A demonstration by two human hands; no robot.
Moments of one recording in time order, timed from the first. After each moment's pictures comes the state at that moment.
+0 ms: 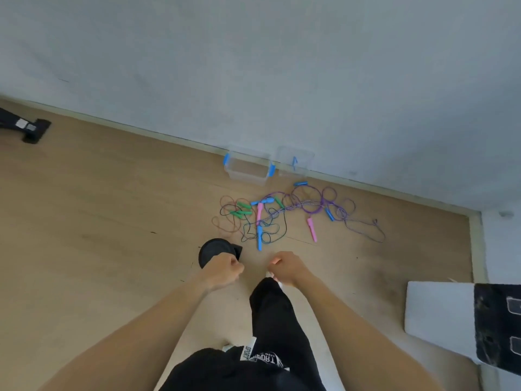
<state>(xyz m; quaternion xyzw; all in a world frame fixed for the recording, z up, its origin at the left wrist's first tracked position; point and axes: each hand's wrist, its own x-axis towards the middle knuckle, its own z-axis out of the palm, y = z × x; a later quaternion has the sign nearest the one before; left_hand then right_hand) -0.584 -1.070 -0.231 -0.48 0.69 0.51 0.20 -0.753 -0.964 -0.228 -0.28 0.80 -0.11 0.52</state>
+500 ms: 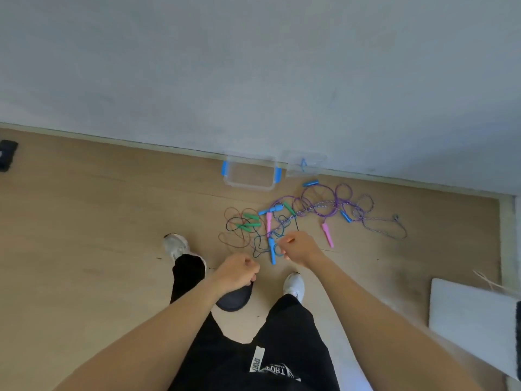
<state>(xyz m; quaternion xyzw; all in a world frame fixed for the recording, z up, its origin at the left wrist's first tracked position) -0.707 -1.276 -0.256 -0.47 0.62 0.56 0.28 -0.885 -1.187 -0.279 -0.19 0.80 -0.15 0.54</state>
